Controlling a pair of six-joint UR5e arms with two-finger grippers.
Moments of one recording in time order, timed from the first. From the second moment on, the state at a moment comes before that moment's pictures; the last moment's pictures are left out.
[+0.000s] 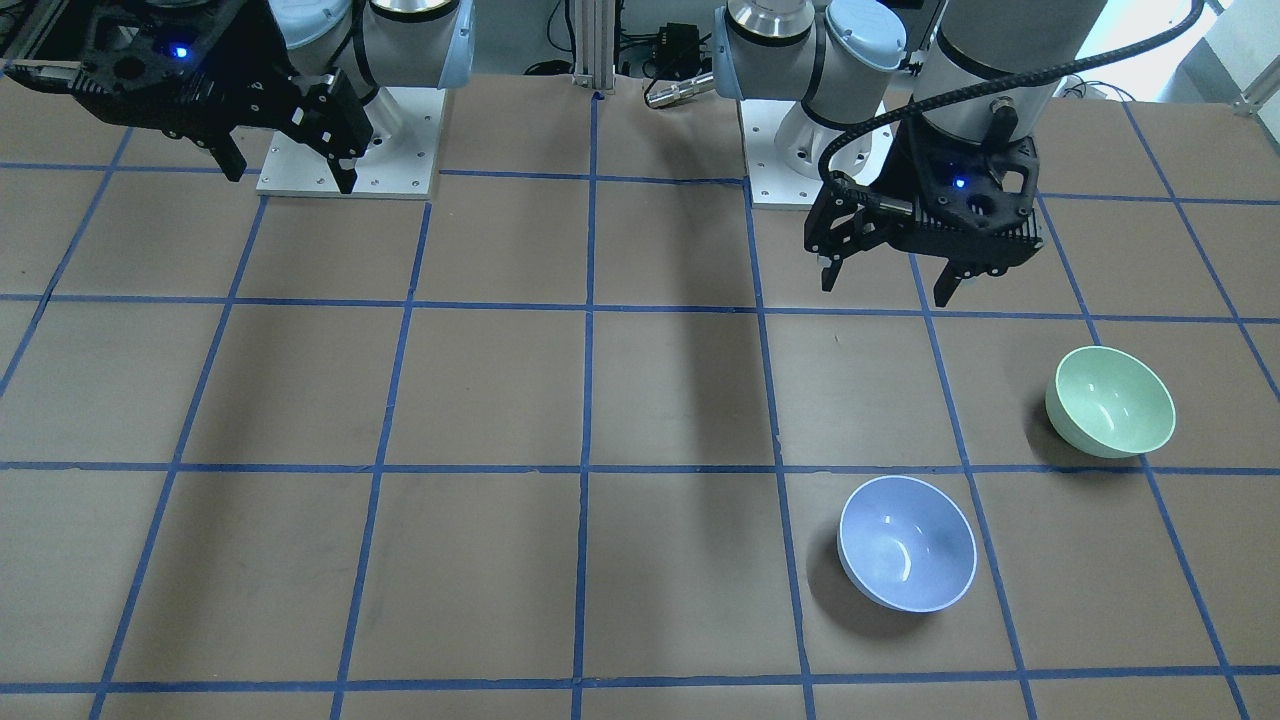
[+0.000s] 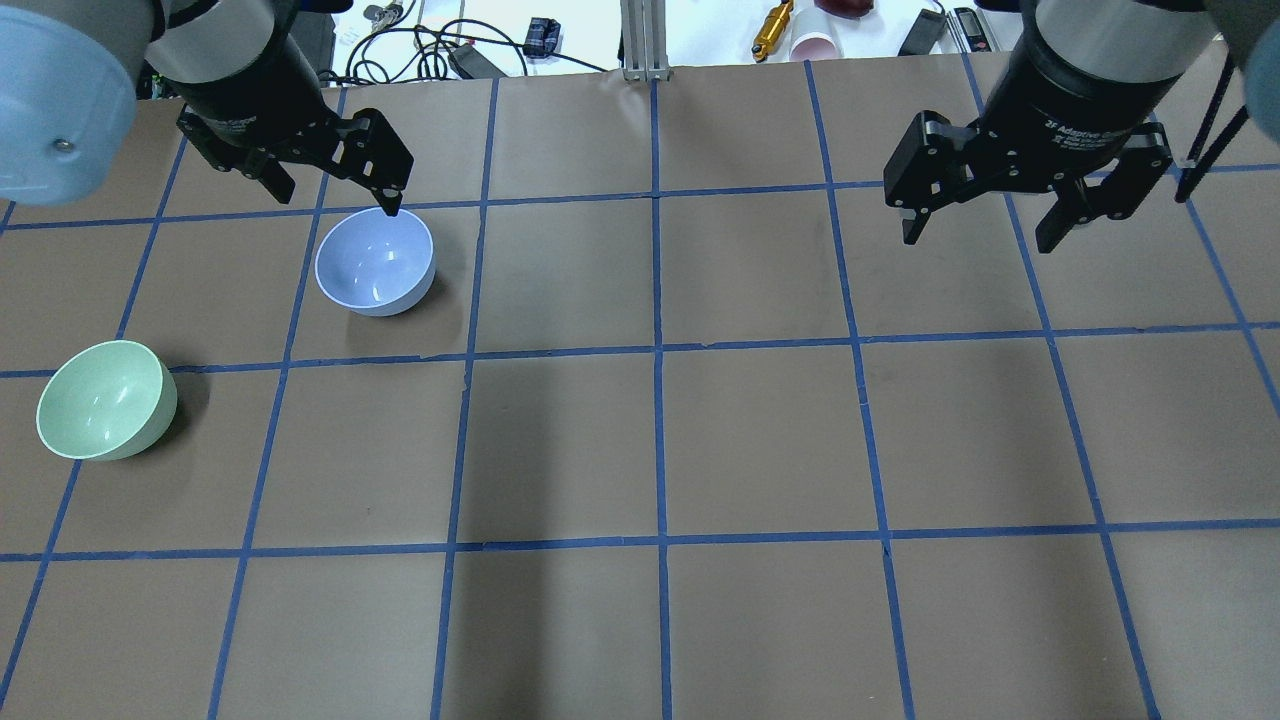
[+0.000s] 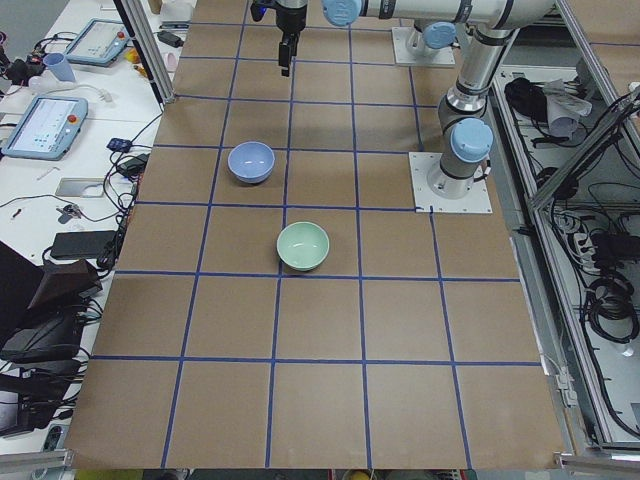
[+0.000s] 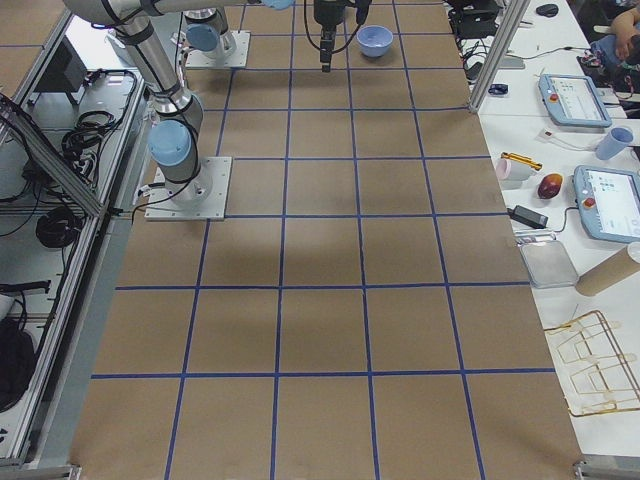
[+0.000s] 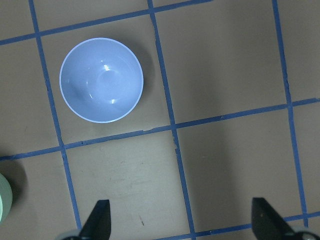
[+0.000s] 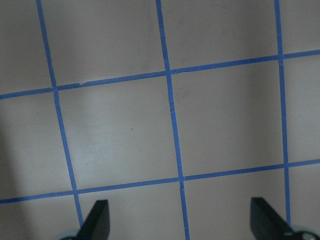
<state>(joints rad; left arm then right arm) -1.58 -1.61 -1.51 -1.51 1.59 0.17 1.58 -1.67 1.55 -1.46 -1.56 0.13</state>
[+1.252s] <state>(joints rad) -1.57 -1.62 -1.44 -1.56 1.60 0.17 1.58 -1.67 1.55 -1.46 -1.56 0.13</state>
